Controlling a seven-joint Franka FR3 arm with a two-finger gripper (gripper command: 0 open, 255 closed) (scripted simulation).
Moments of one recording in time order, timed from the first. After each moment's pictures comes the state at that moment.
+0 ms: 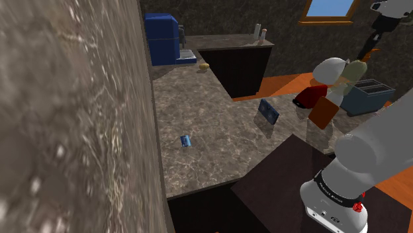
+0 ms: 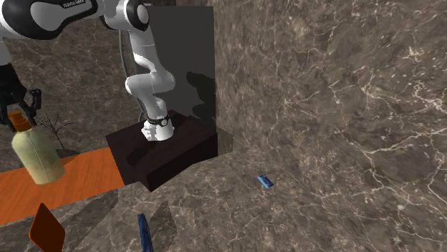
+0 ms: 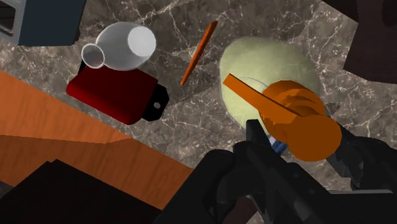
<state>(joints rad) -0.42 -0.07 -0.74 -1.83 -0.02 1.84 -1.34</state>
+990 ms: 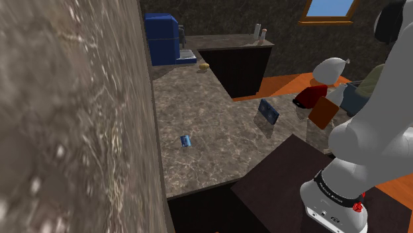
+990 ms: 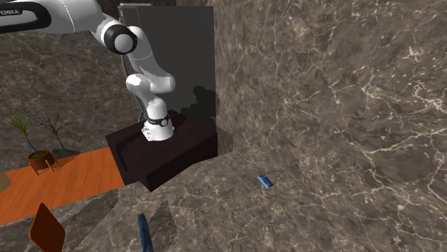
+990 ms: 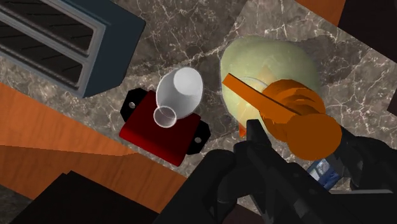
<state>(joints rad) -0.76 0.42 -0.83 -1.37 0.37 1.71 -1.76</state>
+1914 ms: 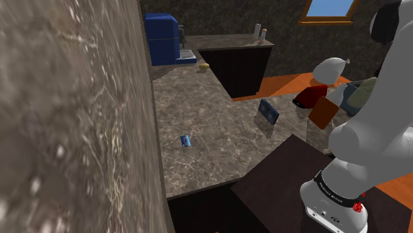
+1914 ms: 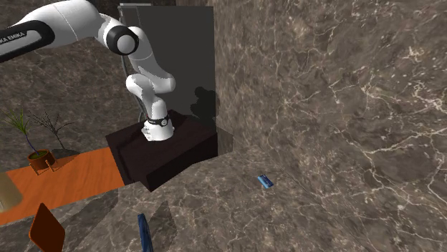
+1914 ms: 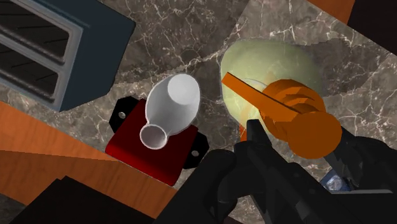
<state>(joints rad) -0.73 0.43 -0.82 -1.55 0.39 1.89 -1.79</state>
